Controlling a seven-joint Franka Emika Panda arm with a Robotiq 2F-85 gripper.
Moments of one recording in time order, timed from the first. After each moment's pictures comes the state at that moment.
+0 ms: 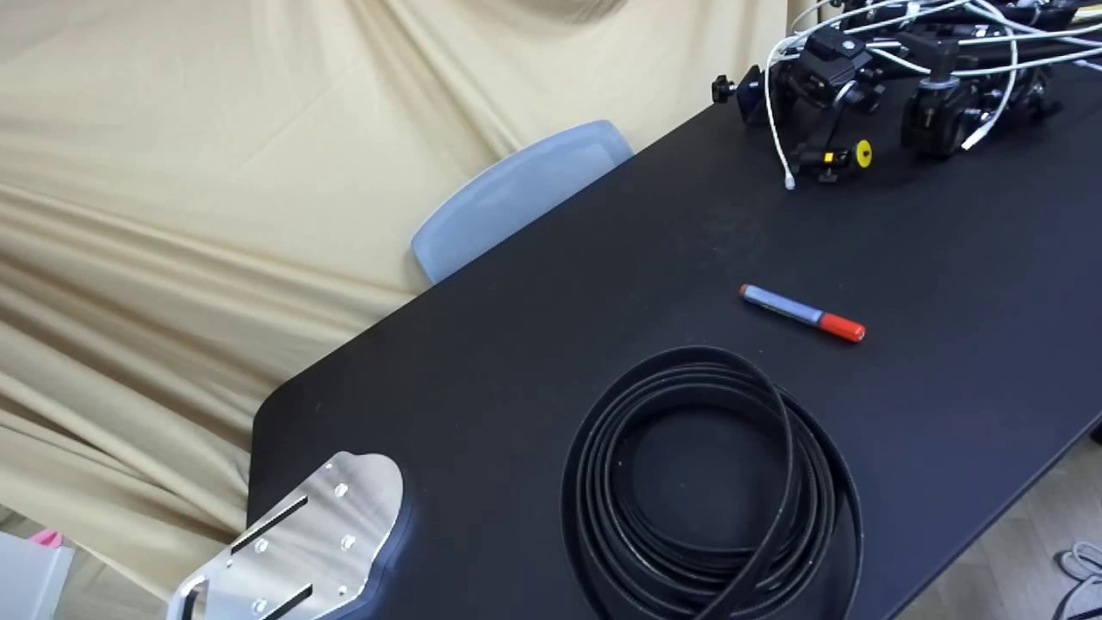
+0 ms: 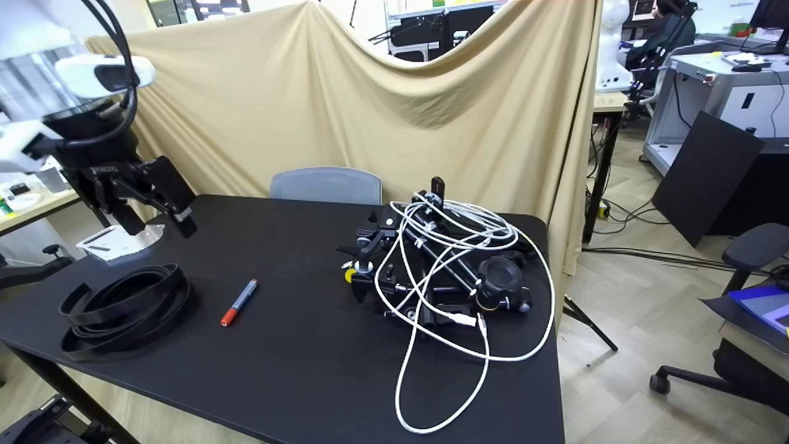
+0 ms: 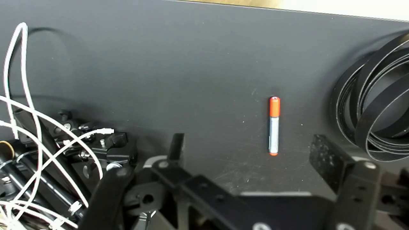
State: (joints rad) arm 0.00 -0.75 -0.03 -2.80 -0.02 2.19 -0.13
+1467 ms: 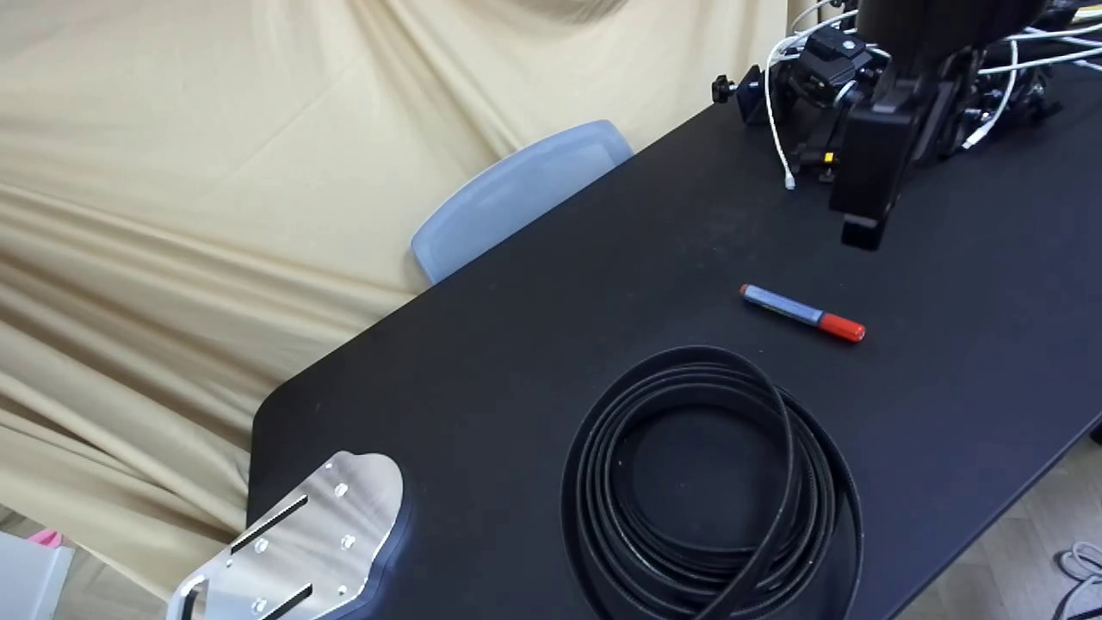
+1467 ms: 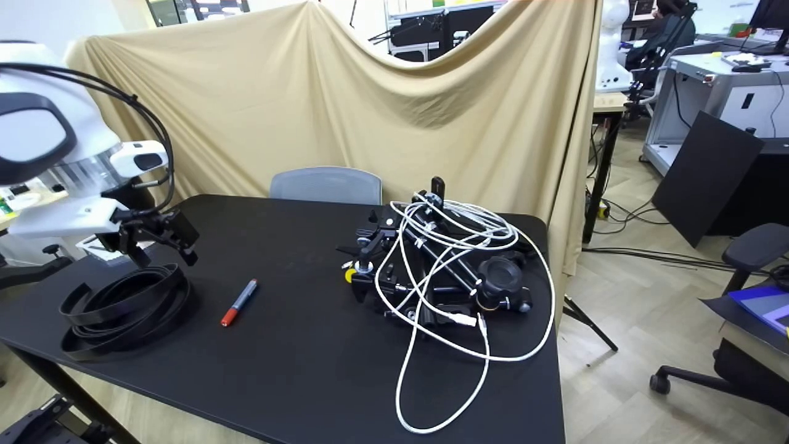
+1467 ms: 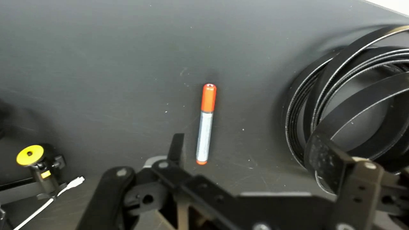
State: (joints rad) arm 0.18 -0.29 0.13 -2.77 0.07 2.62 -0.07
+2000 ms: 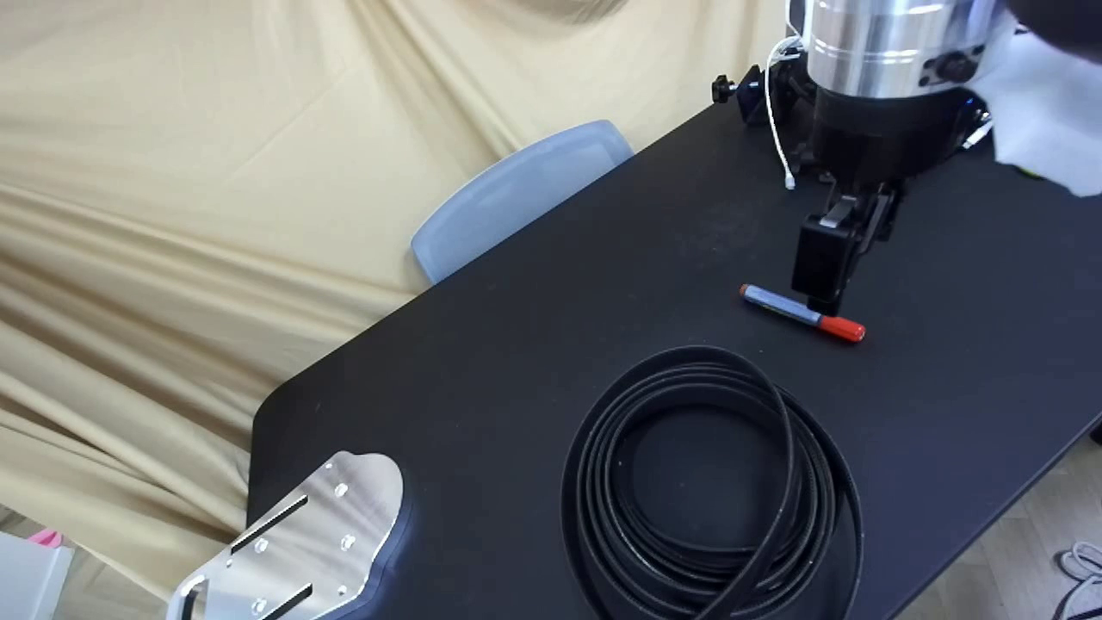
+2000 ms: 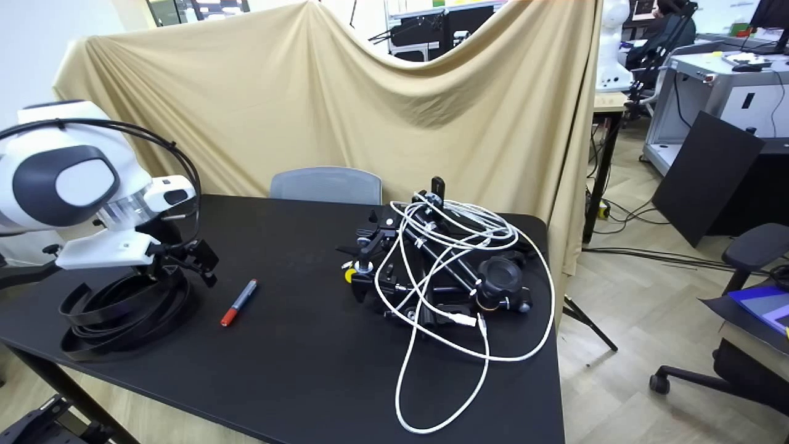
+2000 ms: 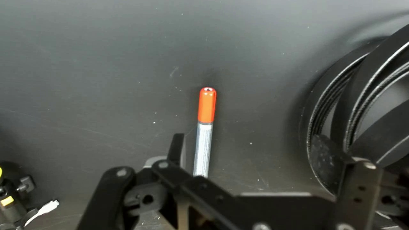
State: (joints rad) arm 0.16 -0.02 0.15 -2.73 -0.03 2.84 0.02
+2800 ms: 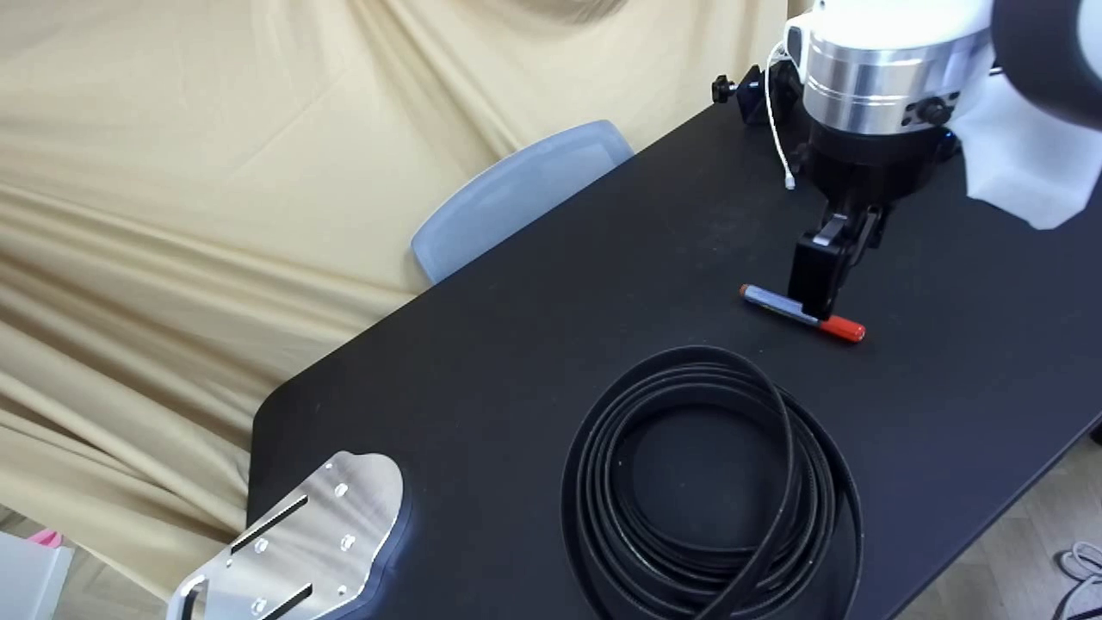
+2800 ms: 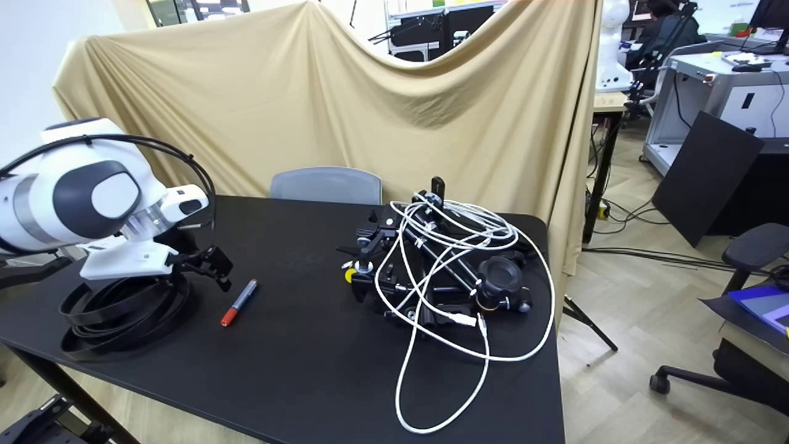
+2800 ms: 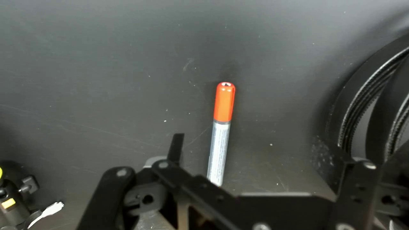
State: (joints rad) arm 0.14 0.07 0.12 -2.71 -0.18 2.93 0.12
